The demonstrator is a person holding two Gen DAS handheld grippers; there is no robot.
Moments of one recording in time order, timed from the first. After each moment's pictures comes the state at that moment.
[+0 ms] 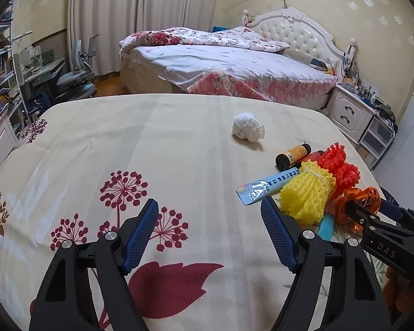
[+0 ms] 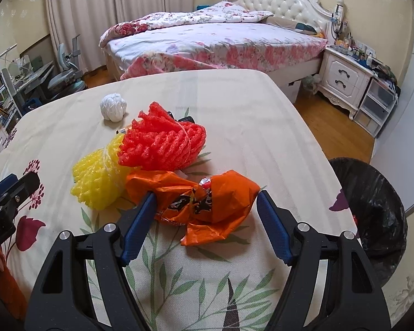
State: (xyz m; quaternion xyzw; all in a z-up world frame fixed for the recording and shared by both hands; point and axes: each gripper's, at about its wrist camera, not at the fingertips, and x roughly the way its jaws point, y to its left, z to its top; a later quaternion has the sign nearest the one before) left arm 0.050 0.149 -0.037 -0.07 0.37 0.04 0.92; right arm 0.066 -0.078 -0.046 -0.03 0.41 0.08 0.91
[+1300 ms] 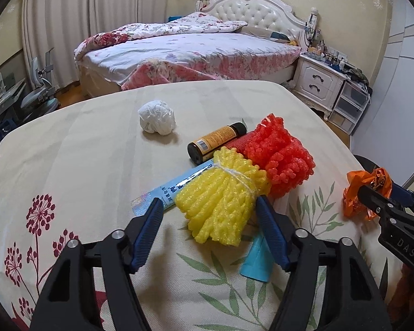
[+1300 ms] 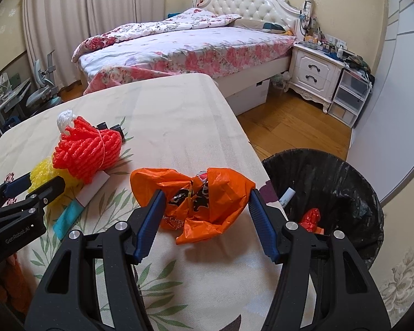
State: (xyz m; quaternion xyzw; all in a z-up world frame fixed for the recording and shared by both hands) left arm 0.092 0.063 -0.055 -0.01 0.40 -0.05 0.91; right arm 0.062 -0.153 -0.045 0.00 0.39 0.02 0.92
